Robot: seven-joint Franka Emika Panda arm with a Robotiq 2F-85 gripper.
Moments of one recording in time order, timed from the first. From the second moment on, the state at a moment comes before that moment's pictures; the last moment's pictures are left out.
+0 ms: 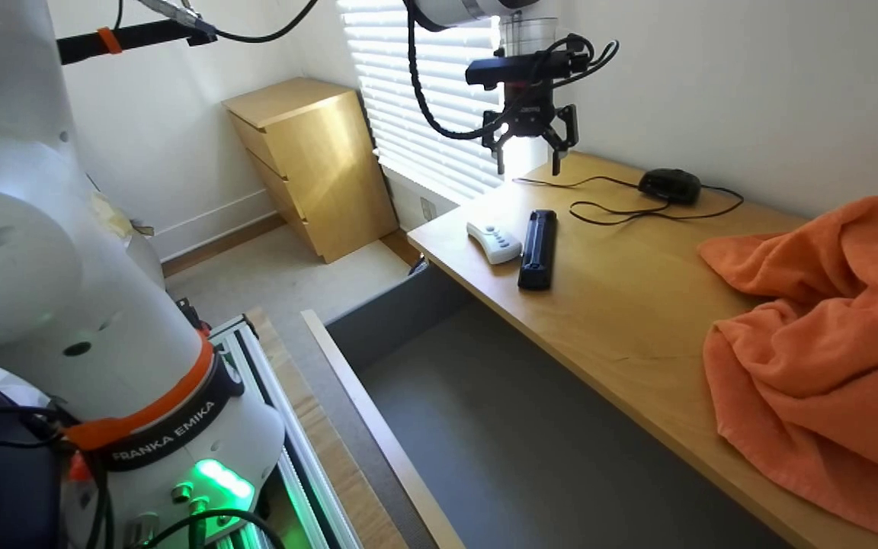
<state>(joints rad) 0.06 0.38 0.08 -1.92 -0.18 2.09 -0.25</state>
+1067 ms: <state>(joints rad) 0.13 0.64 0.04 -1.62 -0.28 1.74 -0.07</state>
